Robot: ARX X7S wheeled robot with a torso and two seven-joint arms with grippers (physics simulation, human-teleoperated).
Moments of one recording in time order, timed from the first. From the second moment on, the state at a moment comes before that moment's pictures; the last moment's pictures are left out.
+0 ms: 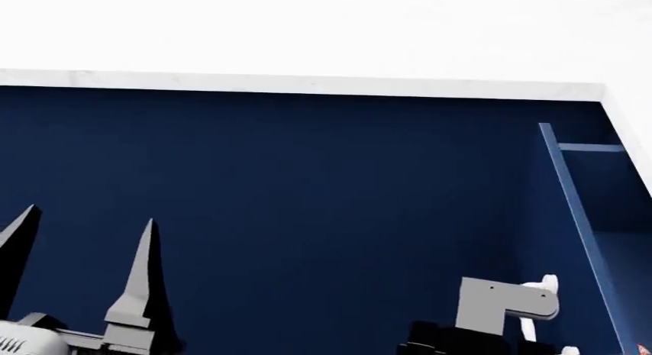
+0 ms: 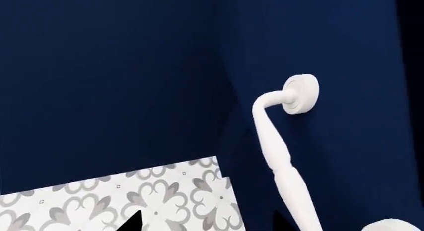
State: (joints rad) left arm -0.70 -0.82 1.20 0.55 -0.65 0.17 -1.05; right arm 0.80 0.37 -1.03 0.74 1.16 0.21 0.69
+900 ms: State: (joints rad) left arm -0.77 -0.40 1.27 0.38 -0.56 -0.04 -1.17; right arm 0.58 0.60 -0.87 0.78 1.25 0.06 0.65
